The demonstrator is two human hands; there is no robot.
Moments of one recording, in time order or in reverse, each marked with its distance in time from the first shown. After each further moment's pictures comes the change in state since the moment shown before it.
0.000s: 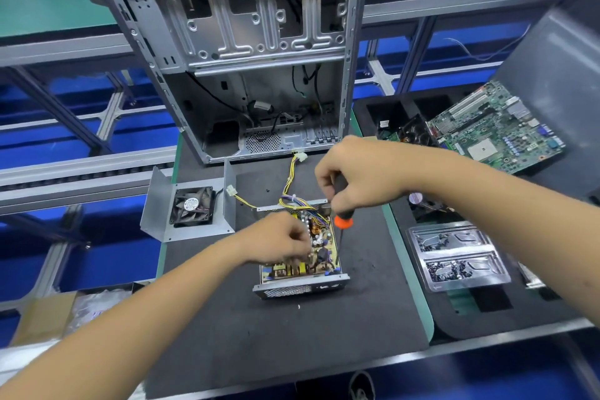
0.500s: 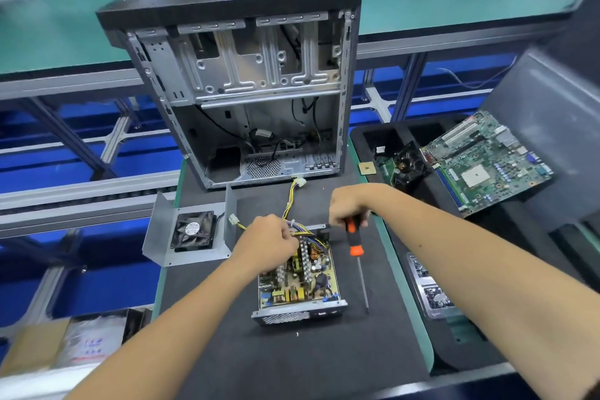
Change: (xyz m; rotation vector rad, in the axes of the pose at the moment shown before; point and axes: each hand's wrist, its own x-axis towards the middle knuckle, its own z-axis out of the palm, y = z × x) left_hand 0.020 -0.008 -0.012 0.300 0.516 -0.066; right_hand 0.085 0.082 0.058 0.153 -0.366 0.512
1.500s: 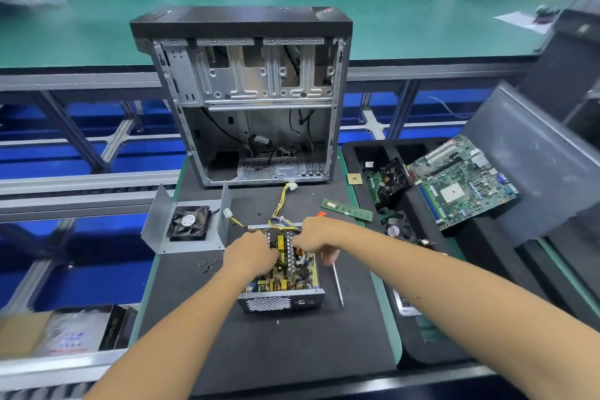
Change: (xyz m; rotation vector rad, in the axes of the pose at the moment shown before) left_hand -0.024 0.003 0.024 0.220 -0.061 -0.293; right_hand -0.061 -0.050 0.058 0.061 0.100 0.072
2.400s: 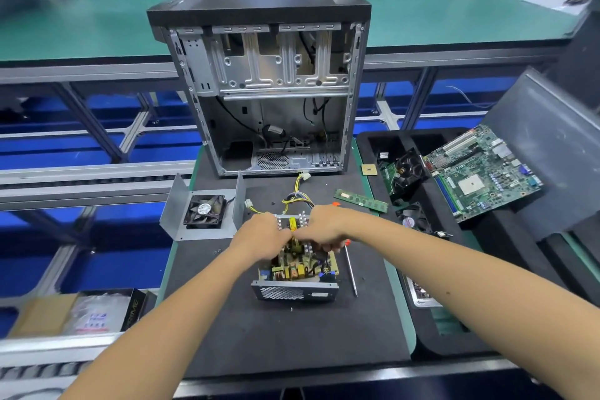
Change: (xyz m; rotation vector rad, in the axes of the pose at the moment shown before) left_hand -0.009 -0.007 -0.024 -0.143 0.009 0.093; right_hand -0.011 -0.003 -0.001 0.047 0.025 -0.201
